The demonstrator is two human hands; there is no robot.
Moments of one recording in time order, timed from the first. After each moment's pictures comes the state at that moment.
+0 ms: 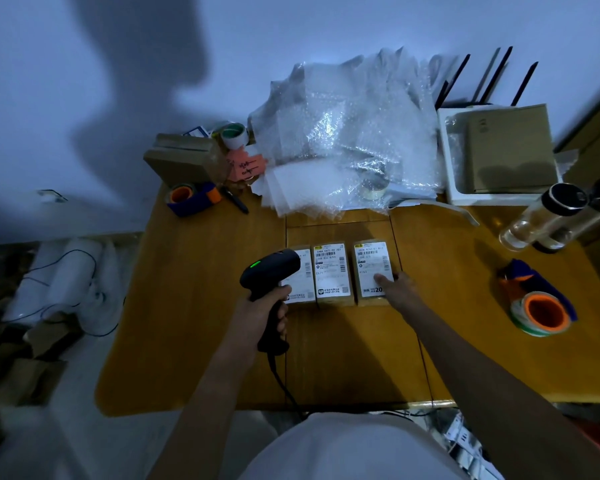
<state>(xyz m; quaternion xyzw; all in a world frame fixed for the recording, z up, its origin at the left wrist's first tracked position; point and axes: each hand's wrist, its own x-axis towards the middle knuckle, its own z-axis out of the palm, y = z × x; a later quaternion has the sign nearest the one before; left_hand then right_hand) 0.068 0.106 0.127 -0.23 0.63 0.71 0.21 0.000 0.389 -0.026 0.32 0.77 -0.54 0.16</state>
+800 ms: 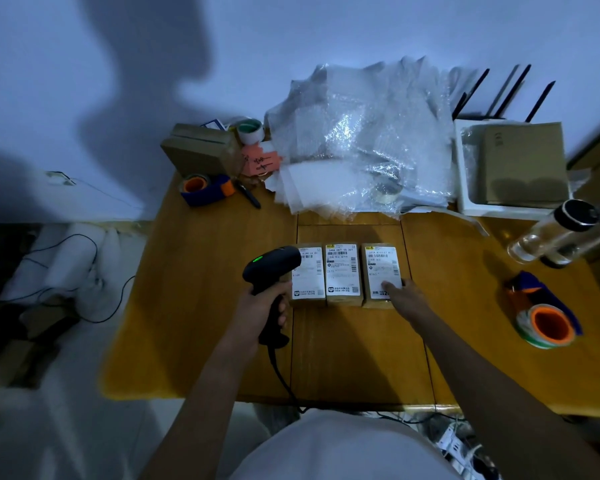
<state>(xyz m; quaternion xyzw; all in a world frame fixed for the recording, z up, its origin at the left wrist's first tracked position) 0.070 0.084 0.120 -0.25 0.61 0.73 0.19 0.008 0.385 -0.035 0.29 0.80 -0.50 0.18</state>
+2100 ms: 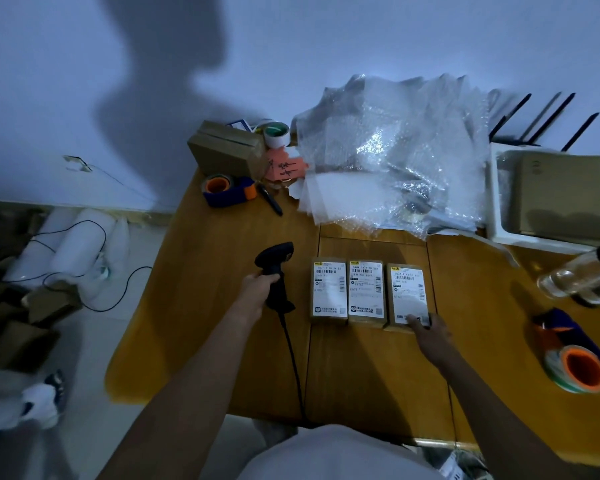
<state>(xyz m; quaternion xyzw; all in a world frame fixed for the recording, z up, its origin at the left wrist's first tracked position) -0.034 0.017 0.014 -0.39 0.61 0.67 0.15 0.030 0.384 -0.044 0.27 0.85 -0.42 0.16</state>
